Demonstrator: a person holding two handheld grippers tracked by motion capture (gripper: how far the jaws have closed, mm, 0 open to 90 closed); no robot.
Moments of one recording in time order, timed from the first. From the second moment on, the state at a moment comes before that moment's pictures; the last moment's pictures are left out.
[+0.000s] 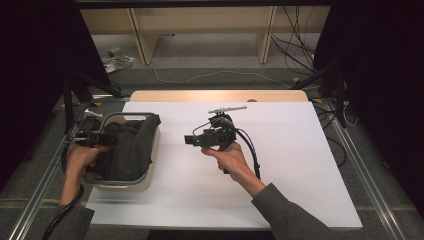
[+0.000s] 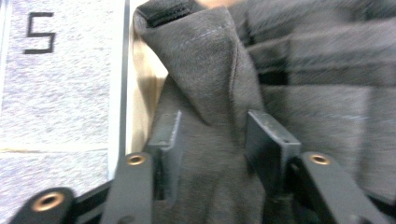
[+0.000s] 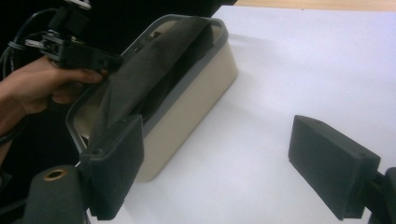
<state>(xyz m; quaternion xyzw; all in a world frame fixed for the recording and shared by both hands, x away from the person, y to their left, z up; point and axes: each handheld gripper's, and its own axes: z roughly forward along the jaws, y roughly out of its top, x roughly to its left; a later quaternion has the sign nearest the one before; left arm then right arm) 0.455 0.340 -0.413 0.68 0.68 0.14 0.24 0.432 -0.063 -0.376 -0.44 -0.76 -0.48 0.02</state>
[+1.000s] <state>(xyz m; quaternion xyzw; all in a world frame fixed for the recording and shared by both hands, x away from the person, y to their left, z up) 0.445 0.307 -0.371 0.68 0.64 0.11 0.33 0.428 -0.138 -0.393 -0.48 -0.73 -0.48 0.00</state>
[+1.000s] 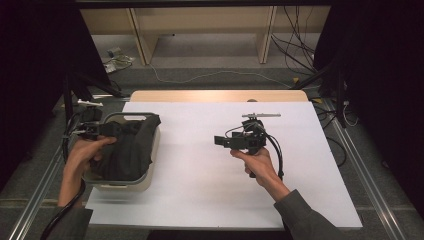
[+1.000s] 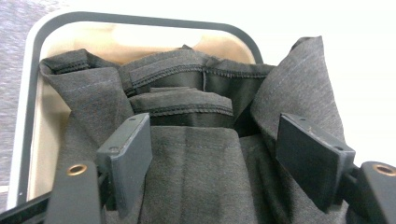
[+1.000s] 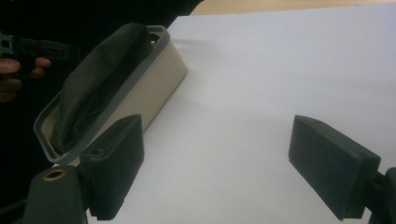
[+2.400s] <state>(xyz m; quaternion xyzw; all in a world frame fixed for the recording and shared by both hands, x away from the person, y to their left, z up) 0.459 0.250 -0.416 0.75 0.60 0.09 0.26 0.426 -0.160 -0.401 -0.50 -0.73 -0.47 -0.03</state>
